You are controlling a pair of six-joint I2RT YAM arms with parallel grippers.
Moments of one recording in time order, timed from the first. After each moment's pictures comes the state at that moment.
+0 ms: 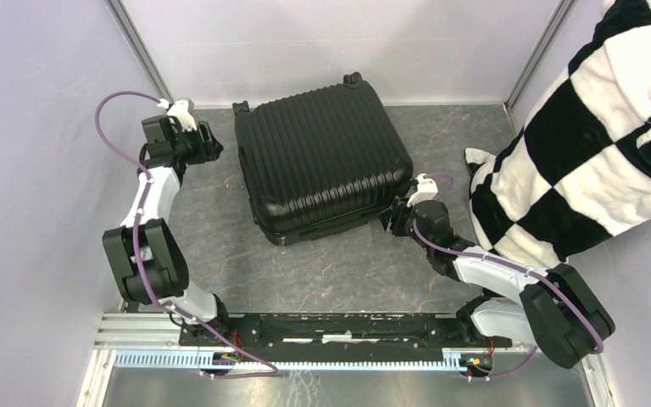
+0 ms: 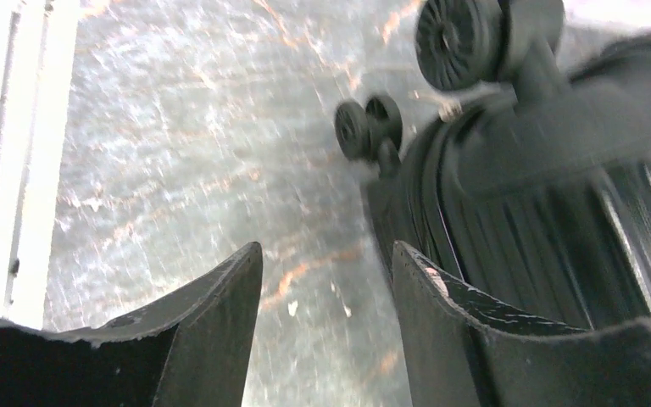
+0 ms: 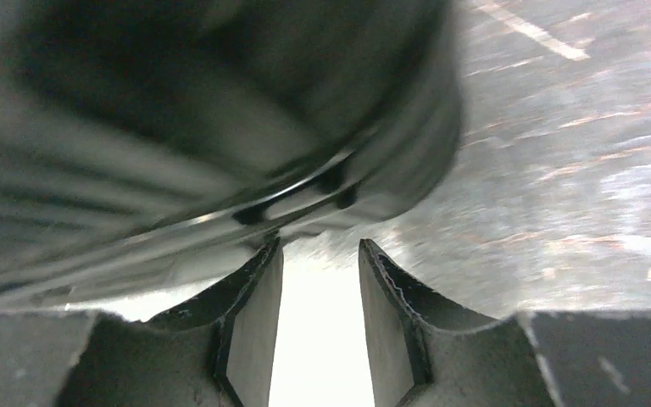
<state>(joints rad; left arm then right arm) 0.24 1.58 1.20 -0.15 0.37 -0.03 0.54 1.21 0.38 0.41 0.09 0.52</state>
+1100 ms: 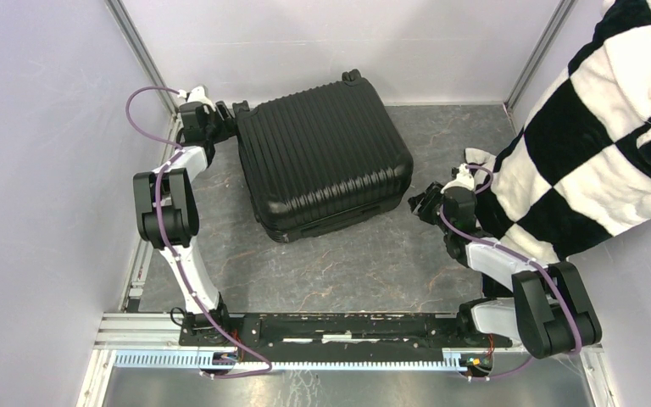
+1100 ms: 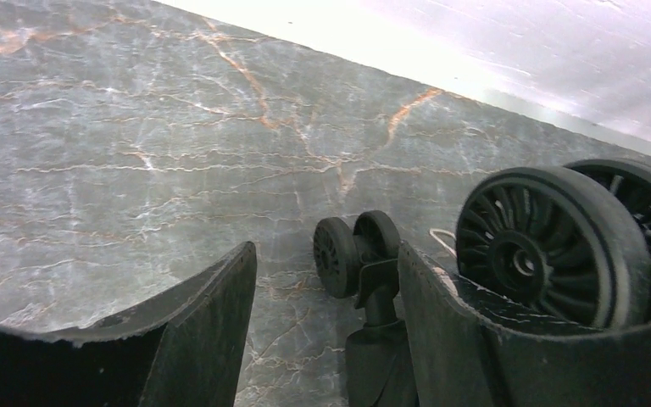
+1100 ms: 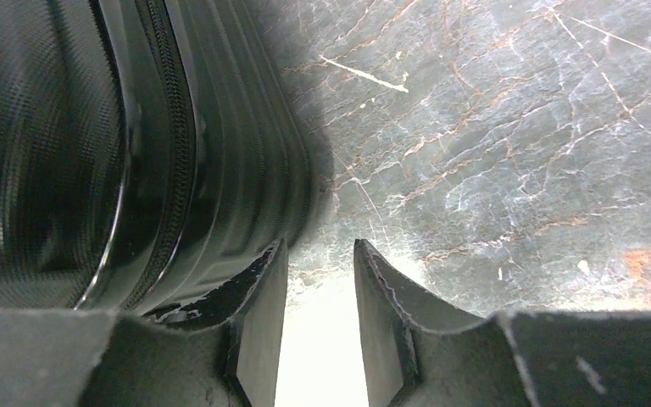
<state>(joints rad) 0.10 2.00 1.40 0.19 0.14 -0.29 0.23 1.24 0.39 0.40 0.02 0.64</state>
